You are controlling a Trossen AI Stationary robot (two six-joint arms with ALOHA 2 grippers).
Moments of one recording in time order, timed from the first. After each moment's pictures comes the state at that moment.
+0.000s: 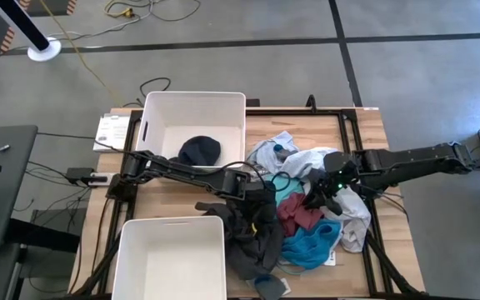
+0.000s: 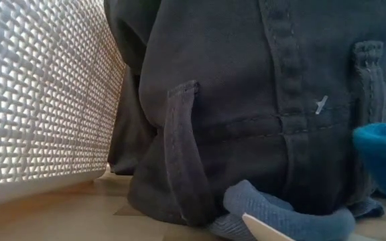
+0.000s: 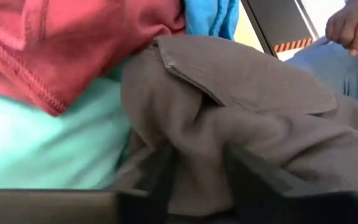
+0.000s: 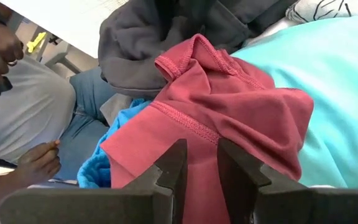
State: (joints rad) left arm -0.16 2.10 1.80 -0.61 0.36 0.04; right arm 0.04 0.81 0.58 -0.43 -0.44 0.34
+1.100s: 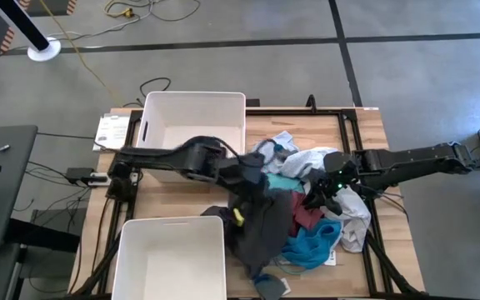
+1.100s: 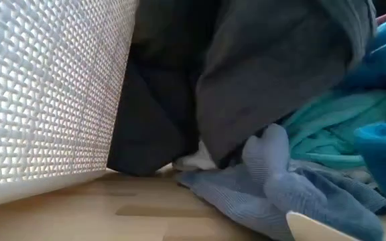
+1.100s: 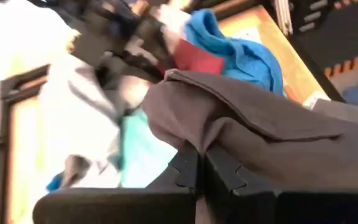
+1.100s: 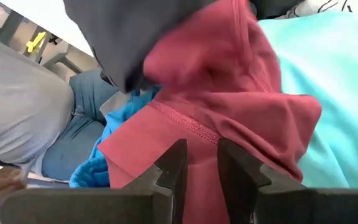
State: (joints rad) left arm -0.19 1.97 2.32 -1.05 -0.11 0.24; right arm 0.04 0.81 0.58 -0.43 -0.44 0.34
